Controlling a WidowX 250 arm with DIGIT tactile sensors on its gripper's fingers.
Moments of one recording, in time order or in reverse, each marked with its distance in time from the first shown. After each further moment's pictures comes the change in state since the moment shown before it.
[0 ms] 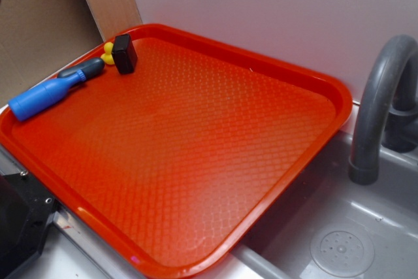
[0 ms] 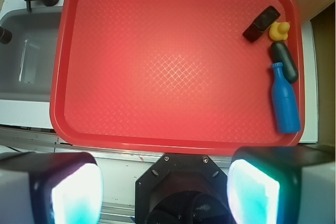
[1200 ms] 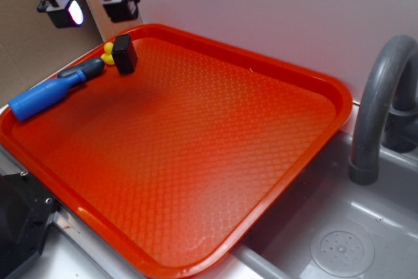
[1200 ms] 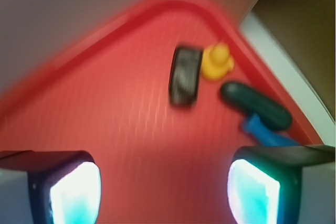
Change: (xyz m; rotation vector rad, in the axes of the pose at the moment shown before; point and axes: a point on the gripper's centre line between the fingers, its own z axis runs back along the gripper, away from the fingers) arm 0.119 0.122 -0.125 0.126 -0.135 0.767
